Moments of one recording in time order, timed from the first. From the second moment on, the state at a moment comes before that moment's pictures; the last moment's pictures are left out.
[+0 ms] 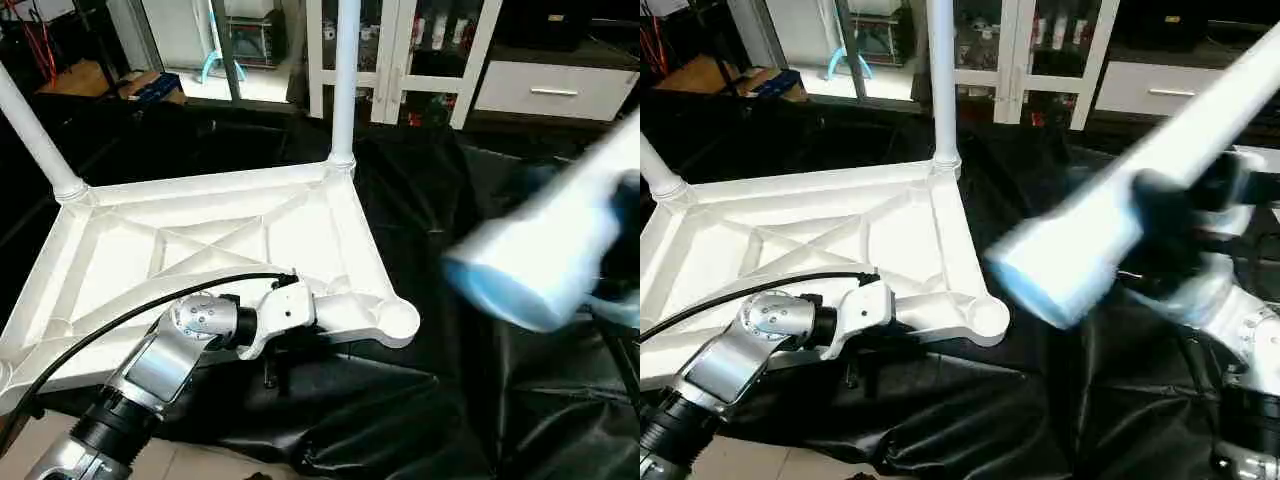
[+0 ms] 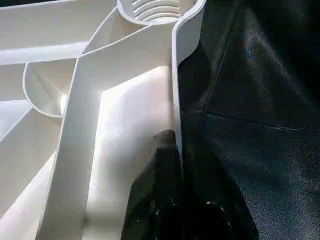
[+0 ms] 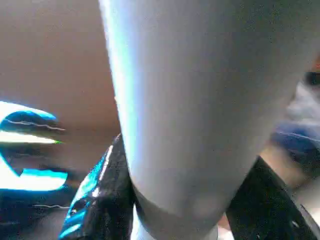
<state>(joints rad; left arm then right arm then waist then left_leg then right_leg) -0.36 0.45 -0.40 0.15 0.04 0.18 -1.06 -0.35 -0.53 -0.25 -0.05 1.36 0.94 0.90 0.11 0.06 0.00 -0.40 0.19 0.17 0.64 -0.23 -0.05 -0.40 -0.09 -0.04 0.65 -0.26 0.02</state>
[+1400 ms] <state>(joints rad) -0.37 0.44 -0.42 0.15 0.04 0.15 -1.08 -0.28 -0.67 0.22 0.05 0.35 0.03 1.14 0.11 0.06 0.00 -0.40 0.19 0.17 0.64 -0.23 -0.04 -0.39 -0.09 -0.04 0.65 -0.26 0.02</state>
